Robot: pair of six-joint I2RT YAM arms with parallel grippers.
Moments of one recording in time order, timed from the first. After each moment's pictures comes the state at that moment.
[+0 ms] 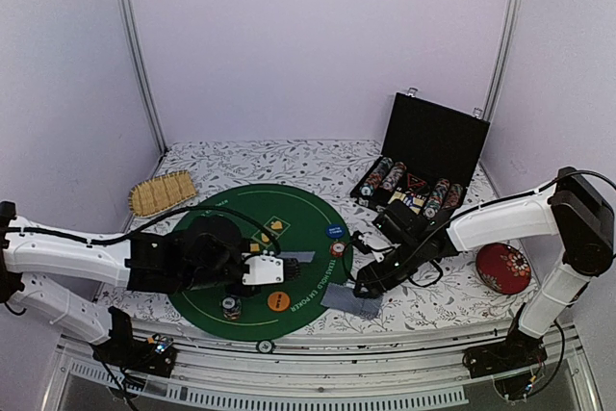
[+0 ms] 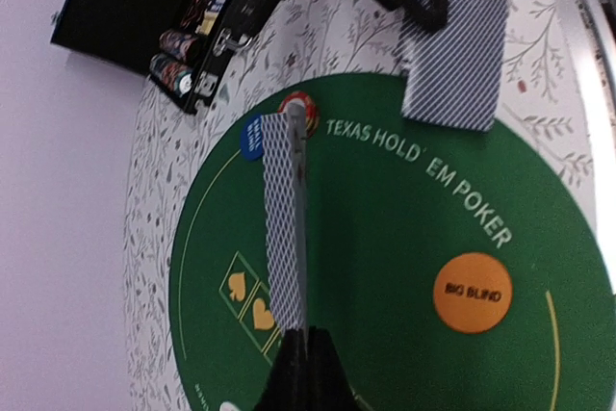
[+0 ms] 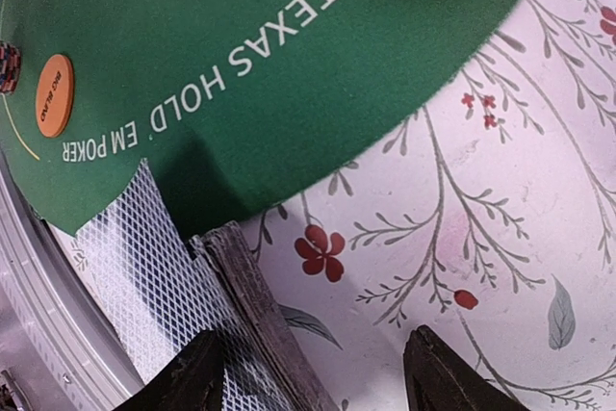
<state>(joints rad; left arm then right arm) -1.17 1.23 0.68 -0.11 -0.29 0.73 0.87 1.66 0.86 -0.34 -0.25 0.31</state>
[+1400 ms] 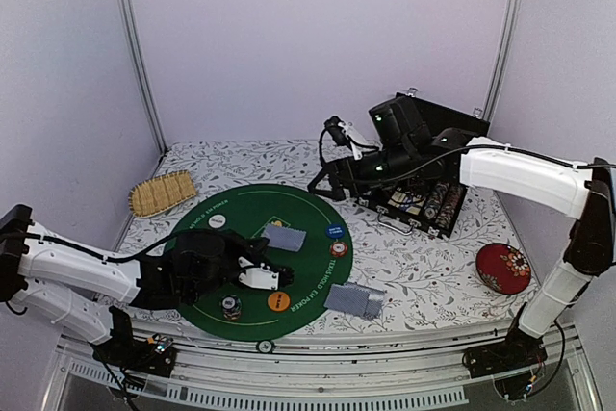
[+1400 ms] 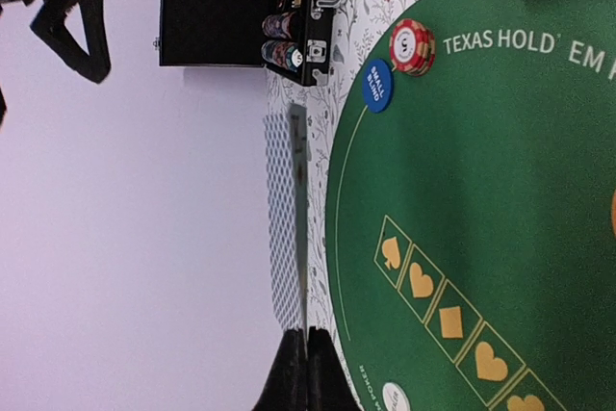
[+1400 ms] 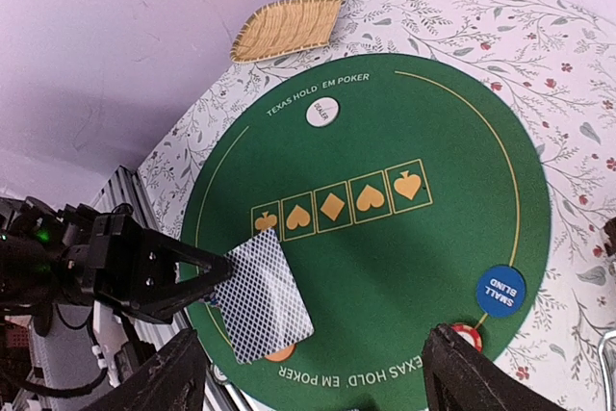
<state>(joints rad) -1.14 1.26 0.46 0.40 -0.53 1.25 0.82 1.63 1.42 -0.39 -0.32 0.30</state>
